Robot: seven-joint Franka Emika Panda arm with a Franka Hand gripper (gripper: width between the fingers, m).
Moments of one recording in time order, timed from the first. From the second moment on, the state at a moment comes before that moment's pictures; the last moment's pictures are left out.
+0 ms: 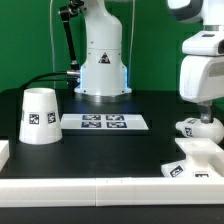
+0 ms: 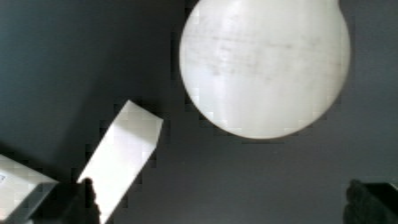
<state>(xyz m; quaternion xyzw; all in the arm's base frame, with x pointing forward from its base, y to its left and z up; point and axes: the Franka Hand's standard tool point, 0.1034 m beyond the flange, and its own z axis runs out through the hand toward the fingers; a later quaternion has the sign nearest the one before) 0.487 0.189 0.063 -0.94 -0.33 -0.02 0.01</state>
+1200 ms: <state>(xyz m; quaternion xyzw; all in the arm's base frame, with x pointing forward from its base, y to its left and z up) 0.461 0.188 0.049 -0.92 -0.32 0.23 -0.04</state>
